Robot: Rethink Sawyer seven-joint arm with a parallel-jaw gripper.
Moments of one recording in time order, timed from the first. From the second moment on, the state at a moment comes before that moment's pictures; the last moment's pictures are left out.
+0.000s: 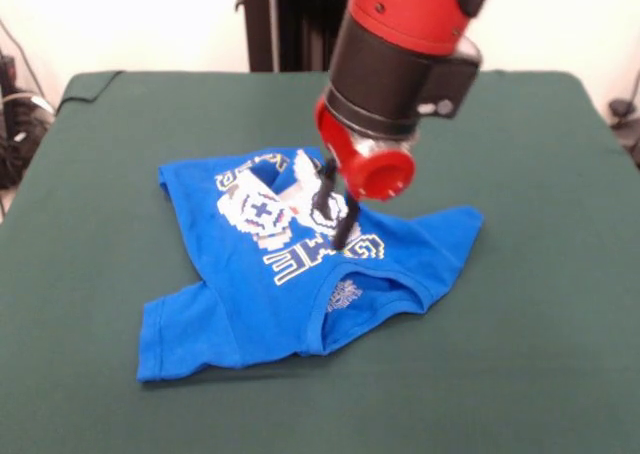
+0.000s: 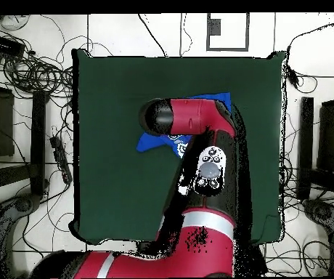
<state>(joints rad) 0.00 -0.36 -0.21 1.17 -0.13 0.68 3.07</state>
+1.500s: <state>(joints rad) 0.04 -0.15 -0.22 1.01 -0.13 0.57 3.07</state>
